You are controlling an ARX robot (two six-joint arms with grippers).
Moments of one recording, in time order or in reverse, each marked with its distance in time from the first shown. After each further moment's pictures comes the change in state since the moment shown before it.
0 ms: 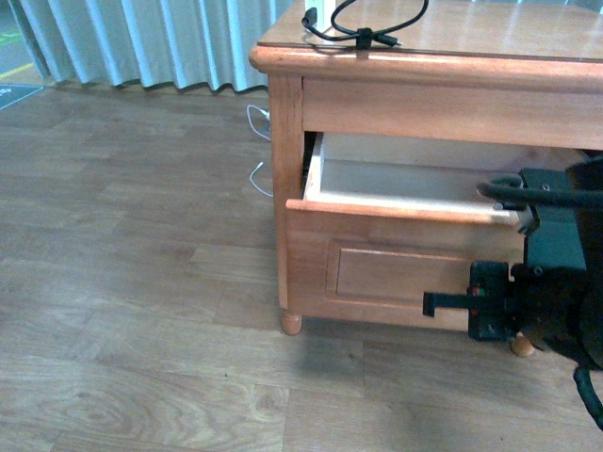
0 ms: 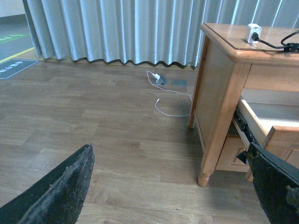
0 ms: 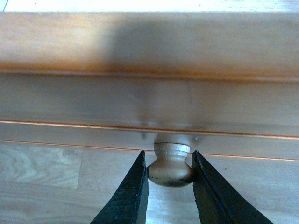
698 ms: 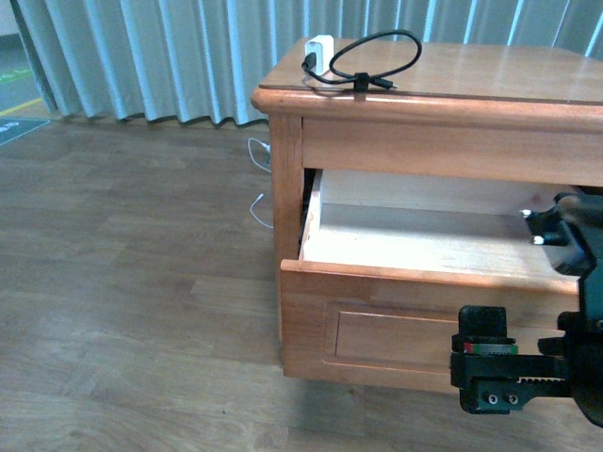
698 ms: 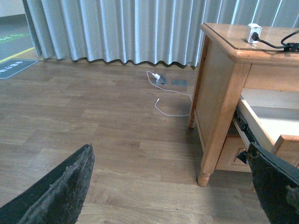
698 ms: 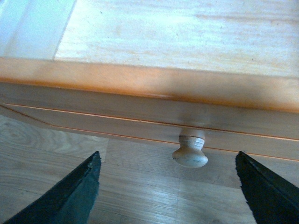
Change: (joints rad) left arm 0.000 0.000 0.000 0.000 0.000 0.000; right arm 0.010 -0.327 -0.131 -0.148 -0.082 -0.003
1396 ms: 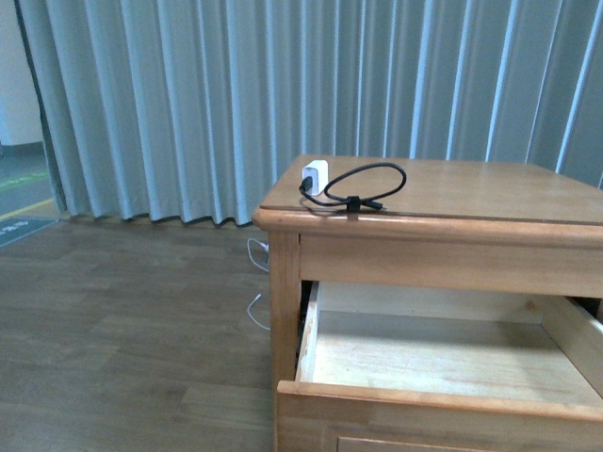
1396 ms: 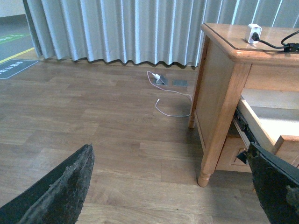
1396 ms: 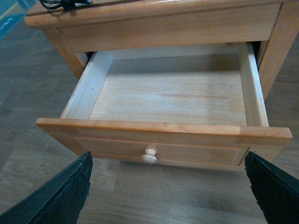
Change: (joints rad) left arm 0.000 0.000 0.000 0.000 0.000 0.000; right arm -0.293 -0.891 -0.044 -0.579 -0.228 -0.109
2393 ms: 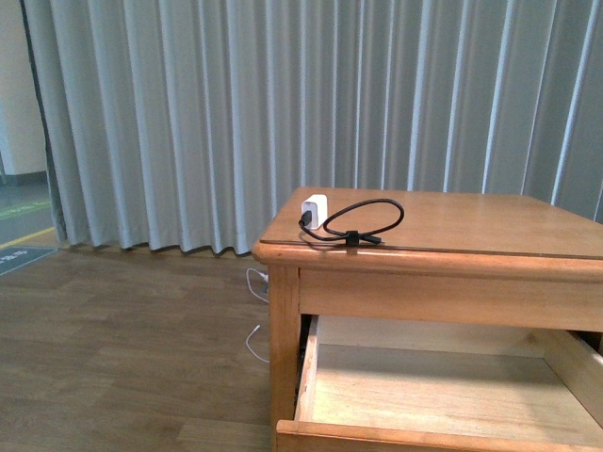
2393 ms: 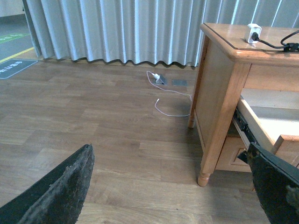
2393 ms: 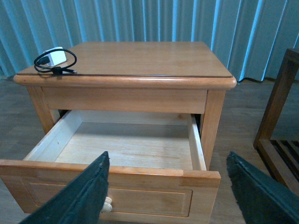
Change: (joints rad) left arm 0.000 0.000 0.000 0.000 0.000 0.000; right arm -0.034 -0.538 -0.298 0.161 0.139 -0.146
